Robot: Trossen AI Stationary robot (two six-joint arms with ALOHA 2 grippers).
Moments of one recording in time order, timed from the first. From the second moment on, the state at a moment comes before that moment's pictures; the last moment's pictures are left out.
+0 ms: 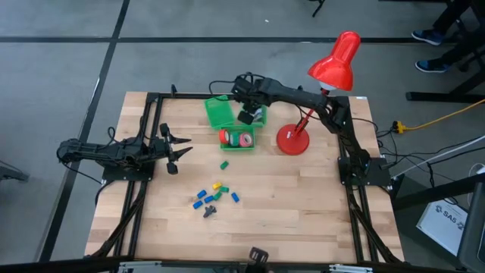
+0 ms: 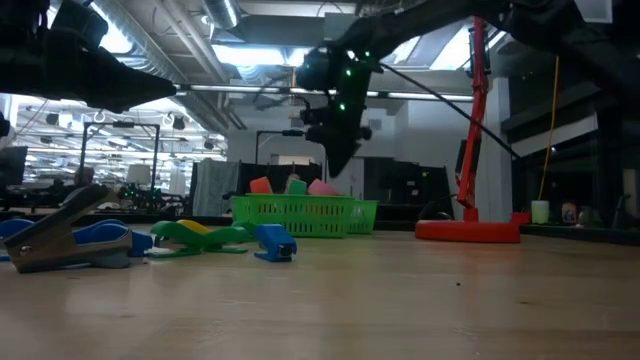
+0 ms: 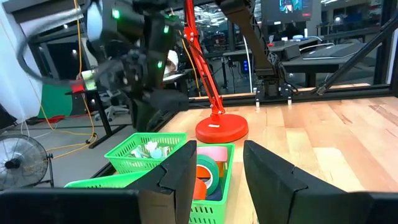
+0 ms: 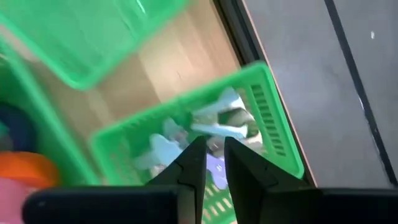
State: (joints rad) left arm -0.06 0.04 0.01 0.07 -0.37 0.15; right arm -0.41 2.24 2.05 -1.02 0.28 -0.06
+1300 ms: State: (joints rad) left arm -0.06 0.04 0.01 0.07 -0.37 0.15; right arm 0.11 2.24 2.06 -0.76 -0.10 0.02
